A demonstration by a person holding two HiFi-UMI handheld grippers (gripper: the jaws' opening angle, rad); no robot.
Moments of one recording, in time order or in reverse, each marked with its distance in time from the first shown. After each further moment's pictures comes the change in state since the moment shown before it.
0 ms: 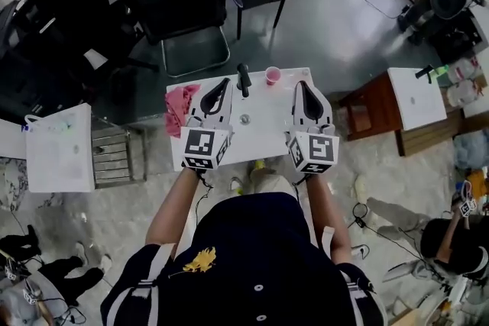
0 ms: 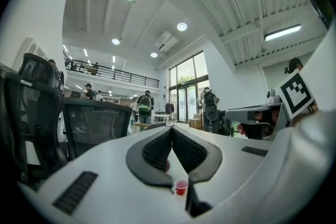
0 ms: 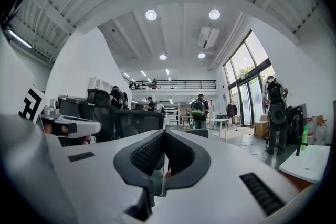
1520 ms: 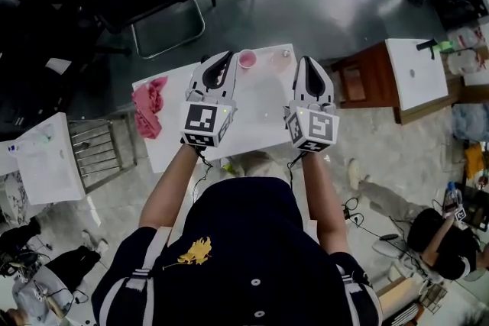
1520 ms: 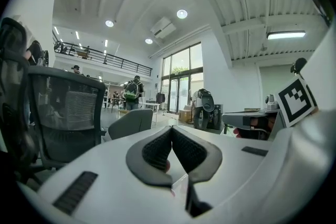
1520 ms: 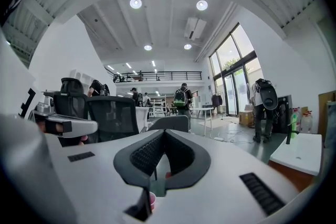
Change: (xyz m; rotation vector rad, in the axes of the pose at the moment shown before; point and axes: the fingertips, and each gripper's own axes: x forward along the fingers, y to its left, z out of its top) left arm 0.184 -0.086 -0.073 -0.035 0.116 -0.105; right arm 0.065 -0.179 -0.087 0.084 0.077 -0.136
